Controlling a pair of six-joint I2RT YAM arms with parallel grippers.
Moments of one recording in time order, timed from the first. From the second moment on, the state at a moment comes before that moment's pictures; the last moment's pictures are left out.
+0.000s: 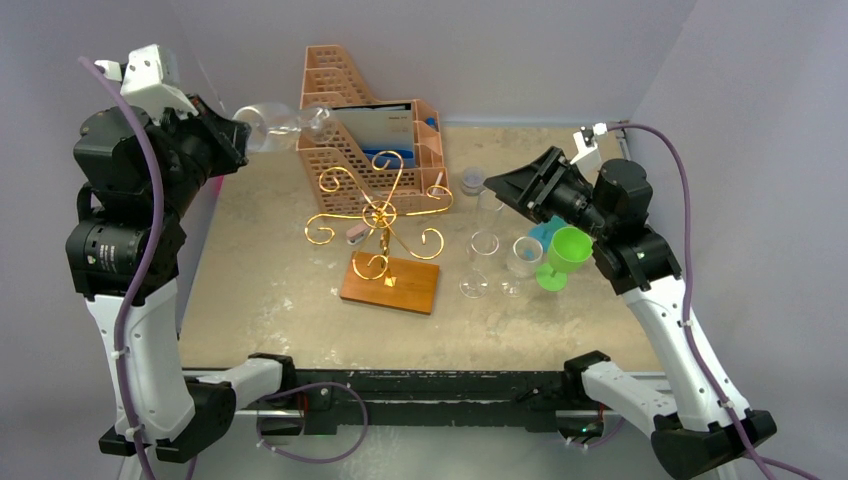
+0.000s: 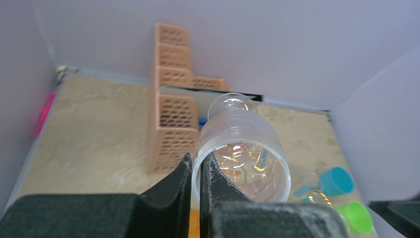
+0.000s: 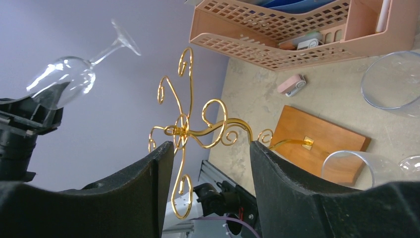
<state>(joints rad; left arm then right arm) -0.10 1.15 2.03 -0.95 0.07 -0.34 0.32 0.96 1.17 -0.40 -0.44 1.01</state>
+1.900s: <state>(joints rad) -0.74 1.37 1.39 0.35 0.25 -0.38 0.33 0.88 1.19 -0.33 -0.01 1.65</state>
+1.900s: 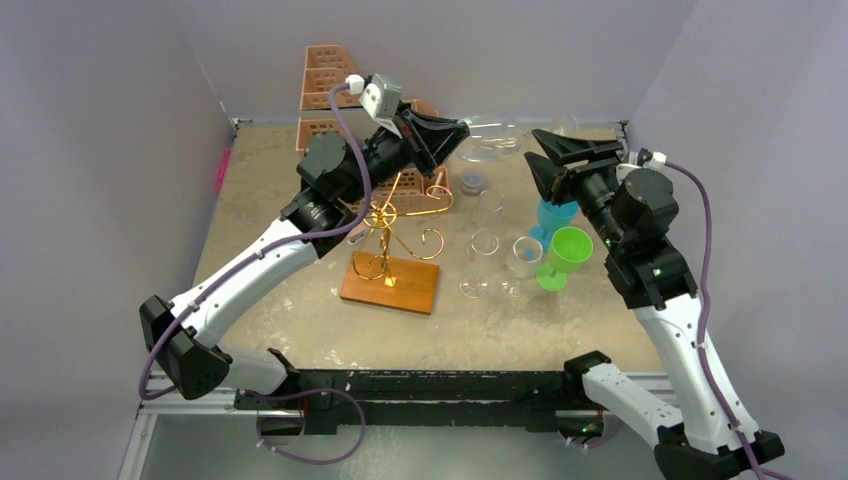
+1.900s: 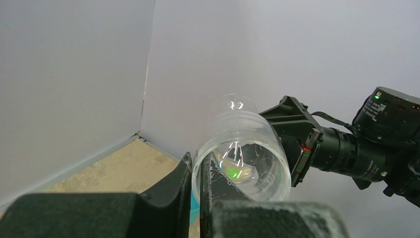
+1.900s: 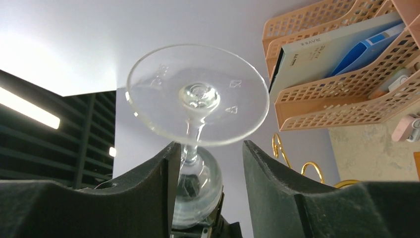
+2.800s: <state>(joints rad) -0.80 1.37 1.28 0.48 0.11 -0.32 0.35 0.97 1.22 -0.27 0.00 1.68</state>
